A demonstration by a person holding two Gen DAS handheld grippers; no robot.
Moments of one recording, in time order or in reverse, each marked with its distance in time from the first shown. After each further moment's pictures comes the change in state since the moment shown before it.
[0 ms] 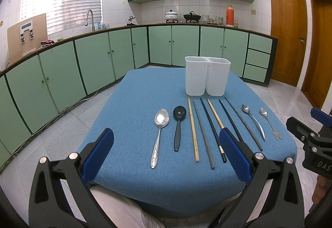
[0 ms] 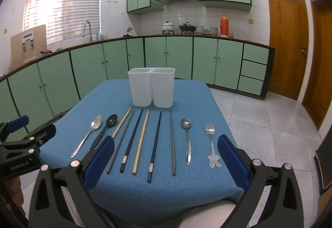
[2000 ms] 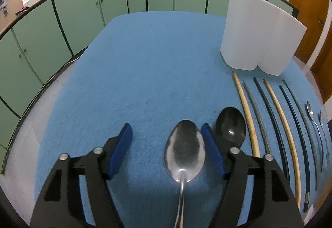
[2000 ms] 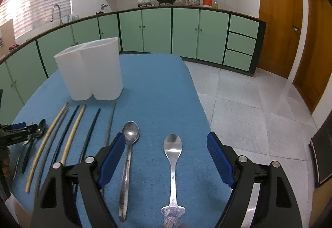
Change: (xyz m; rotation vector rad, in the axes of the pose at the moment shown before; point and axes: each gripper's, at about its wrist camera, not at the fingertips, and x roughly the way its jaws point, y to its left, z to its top) left arm 0.247 0.042 0.023 -0.012 0.383 -0.022; right arm 0.156 -0.093 0.015 0.062 0.199 -0.118
